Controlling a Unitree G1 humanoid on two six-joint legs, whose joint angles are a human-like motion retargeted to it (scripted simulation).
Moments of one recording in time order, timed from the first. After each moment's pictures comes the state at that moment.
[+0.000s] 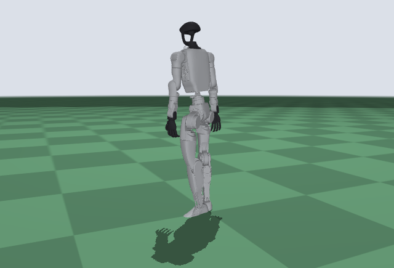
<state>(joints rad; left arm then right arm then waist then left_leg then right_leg) -0.12 0.11 0.29 1.50 0.09 -0.02 -0.16 -0.02 -0.15 -0.03 1.42 -0.31 0.06 0.12 -0.31 0.06 0.00 -0.02 0.14 1.13 0.07 -0.06 -0.05 -0.10 -0.10 -0.85 0.20 -0.33 -0.01</state>
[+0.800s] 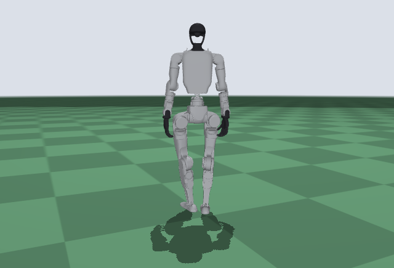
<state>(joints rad) 0.14 0.12 0.38 1.44 0.16 -0.01 -0.14 0.00 -0.15 0.10 1.44 -0.31 0.06 0.23 -0.22 0.01 0.02 -0.12 -0.06 0.26 0.11 -0.06 0.10 -0.05 0.03 -0.29 0.14 -0.12 -0.06</state>
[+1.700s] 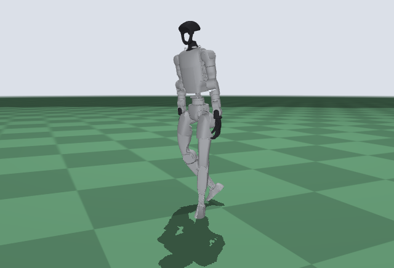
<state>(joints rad) -0.01 0.10 0.52 1.47 0.02 -0.01 -0.11 0.12 -0.16 -0.12 1.43 -0.30 0.07 0.12 0.11 0.03 0.02 -0.11 0.10 0.81 0.15 -0.05 0.06 0.13 -0.39 -0.95 0.70 0.22 0.03</state>
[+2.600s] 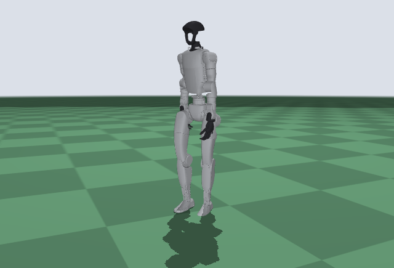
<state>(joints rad) -0.09 0.09 0.30 1.49 0.04 -0.05 -0.15 0.11 -0.10 -0.07 1.34 -0.35 0.06 0.17 -0.28 -0.02 0.06 -0.11 -0.02 0.24 0.11 -0.02 0.08 -0.21 0.07 -0.02 0.18 -0.08 -0.07</state>
